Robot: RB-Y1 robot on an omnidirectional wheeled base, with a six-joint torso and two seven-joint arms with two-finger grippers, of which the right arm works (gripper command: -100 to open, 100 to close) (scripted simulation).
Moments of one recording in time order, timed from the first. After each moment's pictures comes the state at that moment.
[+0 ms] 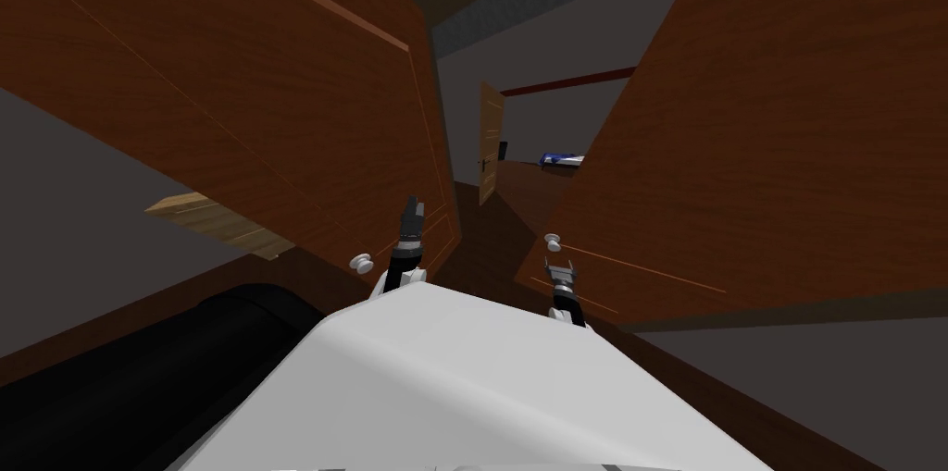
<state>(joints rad) -0.04 -0.25 0.06 -0.70 -0.34 -0.83 -1.18</state>
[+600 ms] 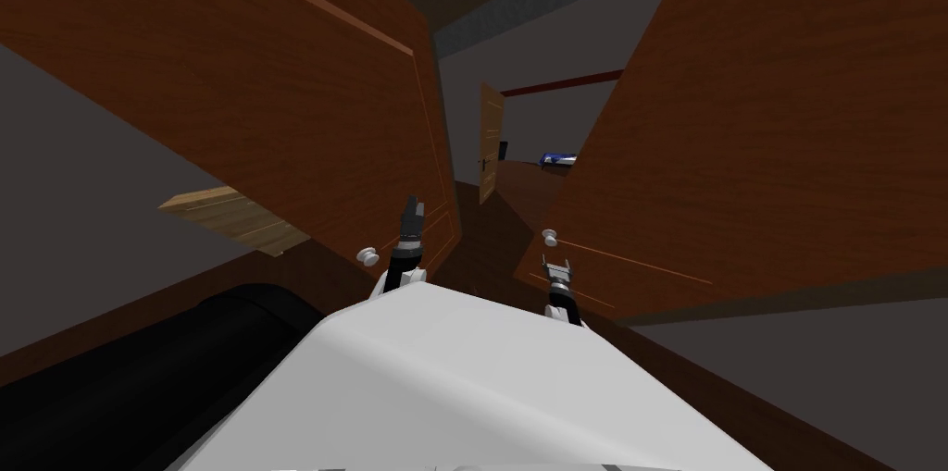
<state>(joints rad) -0.04 -0.23 0.08 -0.71 -0.39 -0.81 -1.33</state>
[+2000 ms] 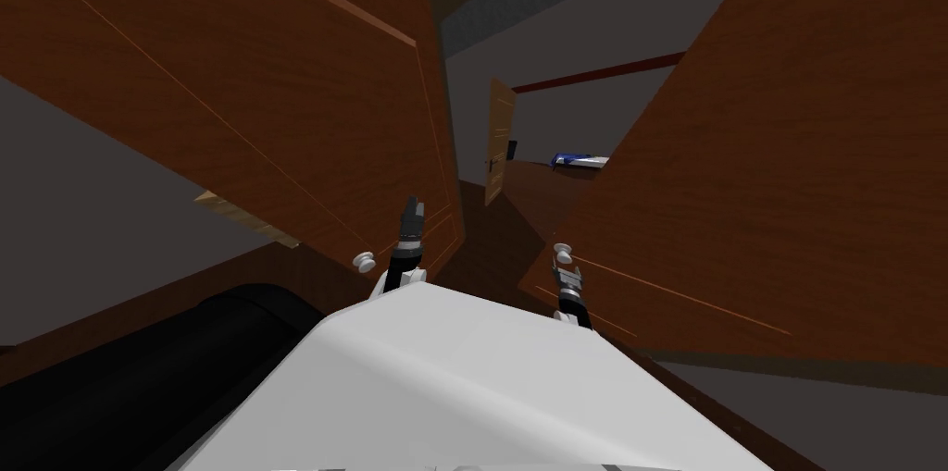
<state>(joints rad) -0.04 -0.29 0.08 -0.66 -0.45 -0.85 -1.54</state>
